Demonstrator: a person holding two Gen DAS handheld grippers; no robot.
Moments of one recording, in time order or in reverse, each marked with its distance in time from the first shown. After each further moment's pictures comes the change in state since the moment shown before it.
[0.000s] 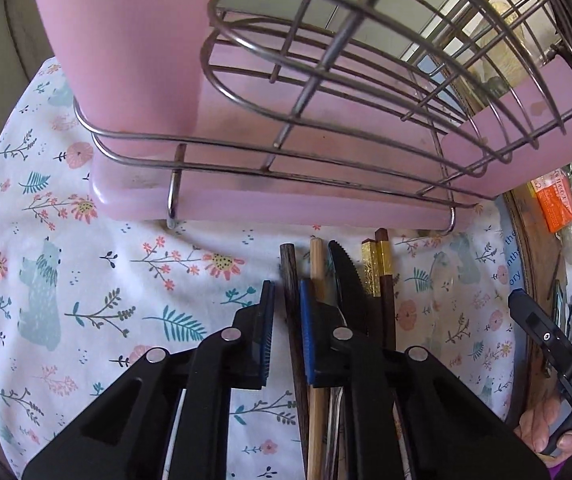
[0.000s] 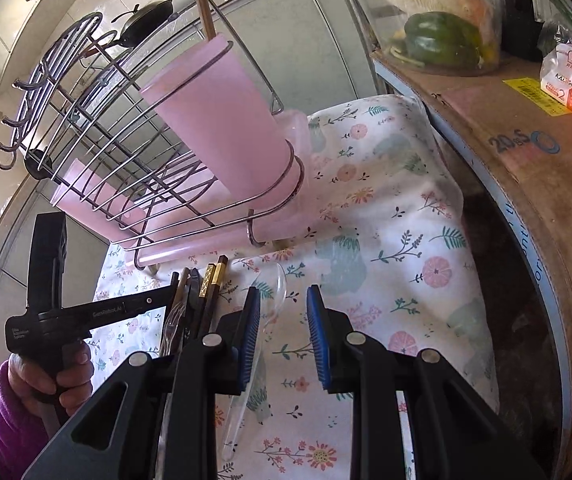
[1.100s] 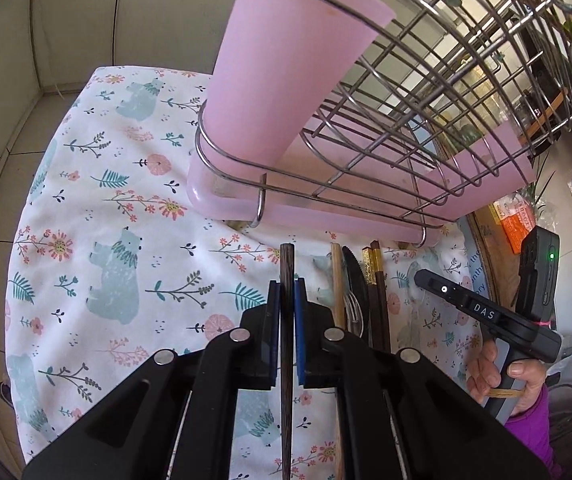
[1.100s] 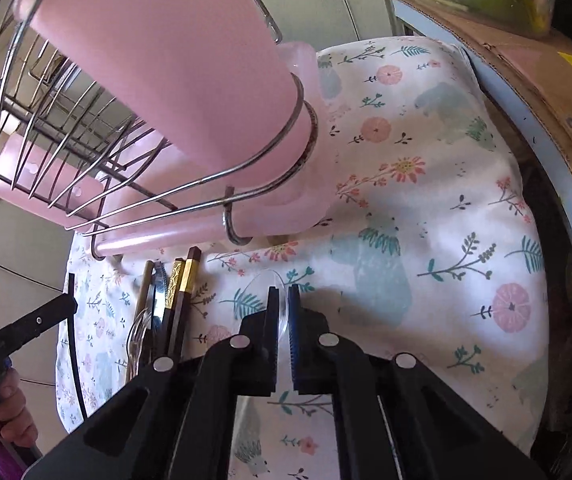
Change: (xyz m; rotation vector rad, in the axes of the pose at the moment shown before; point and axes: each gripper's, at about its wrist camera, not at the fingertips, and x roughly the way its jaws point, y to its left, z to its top) left arm -0.071 0.054 -0.018 -0.055 -0.133 -0.103; right arm 0.073 0.005 0.019 -0.020 0.165 -0.038
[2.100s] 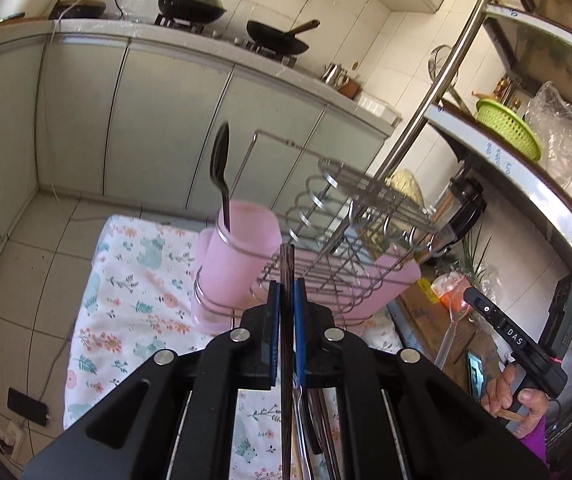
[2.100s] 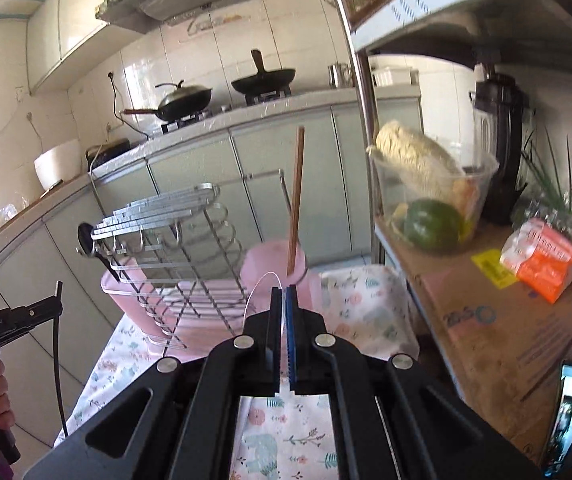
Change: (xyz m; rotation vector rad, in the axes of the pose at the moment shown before) left arm -0.144 -0.034 0.003 0.080 -0.441 -0.098; right arm -0.195 0.058 -0.009 -0.177 -0.611 -0.096
